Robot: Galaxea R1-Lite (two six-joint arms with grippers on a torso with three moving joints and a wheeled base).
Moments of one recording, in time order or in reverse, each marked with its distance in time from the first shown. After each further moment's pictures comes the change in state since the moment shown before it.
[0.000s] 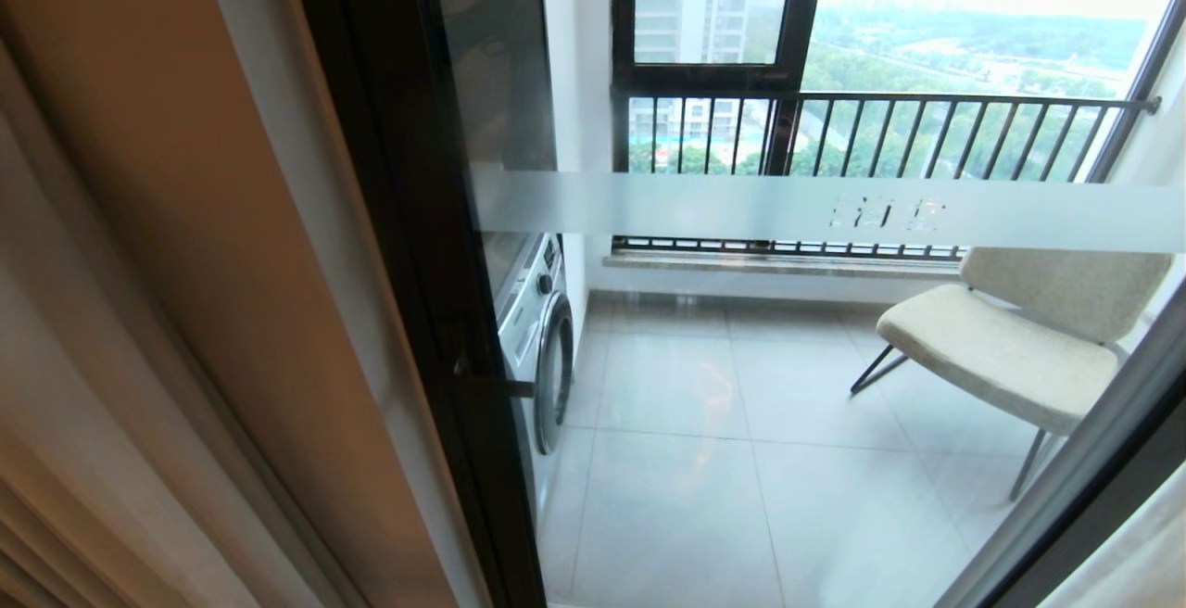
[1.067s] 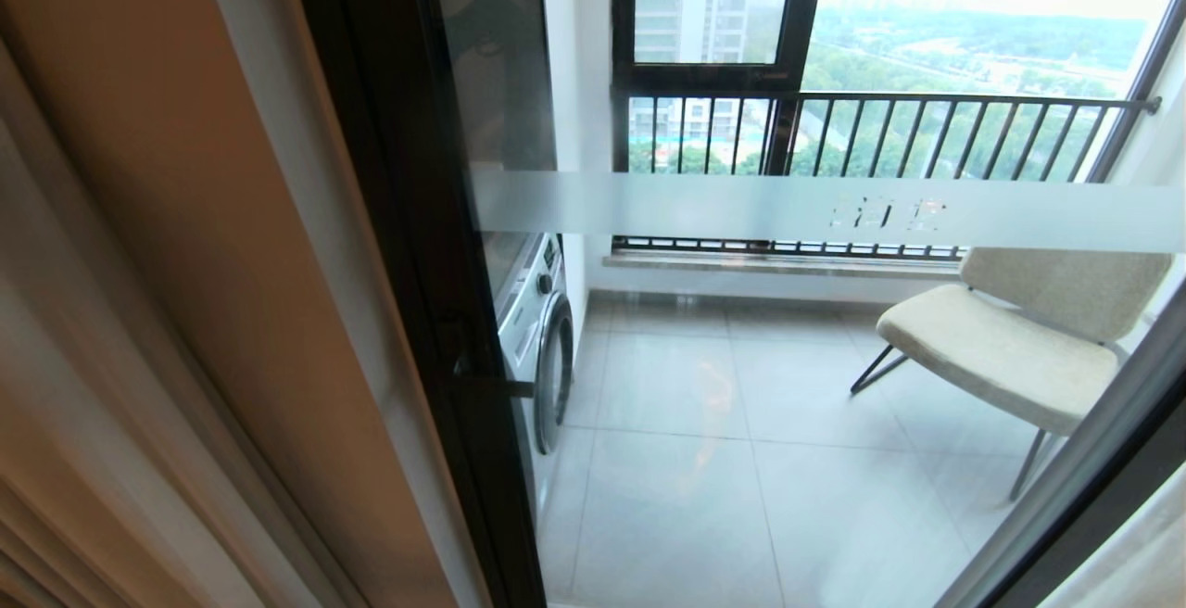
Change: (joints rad) left arm -0.009 0.043 0.008 -0.049 -0.090 0.003; right arm 0.000 0.000 0.000 0.000 0.000 0.000
